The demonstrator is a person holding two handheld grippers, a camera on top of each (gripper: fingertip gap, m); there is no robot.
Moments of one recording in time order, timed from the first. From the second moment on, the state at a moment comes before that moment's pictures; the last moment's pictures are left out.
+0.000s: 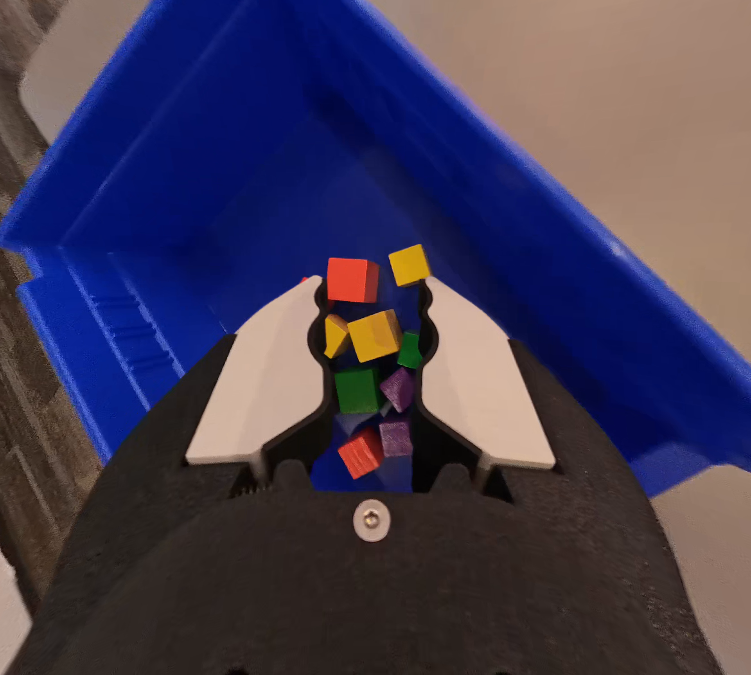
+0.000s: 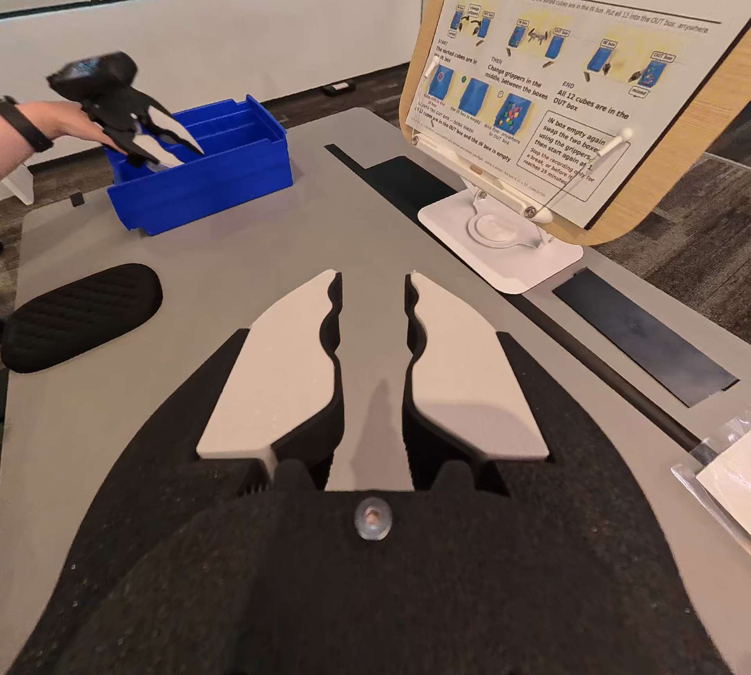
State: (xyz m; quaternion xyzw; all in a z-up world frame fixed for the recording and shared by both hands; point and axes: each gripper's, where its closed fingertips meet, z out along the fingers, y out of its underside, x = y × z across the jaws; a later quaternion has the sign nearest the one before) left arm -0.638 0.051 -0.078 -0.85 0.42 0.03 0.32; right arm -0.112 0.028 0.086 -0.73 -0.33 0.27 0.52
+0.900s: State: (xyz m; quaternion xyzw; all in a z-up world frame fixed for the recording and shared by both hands) left arm -0.656 0.074 -0.127 -0.87 0.46 0.04 0.17; right arm -0.075 0.033 0.068 -0.76 -0.30 0.30 0.49
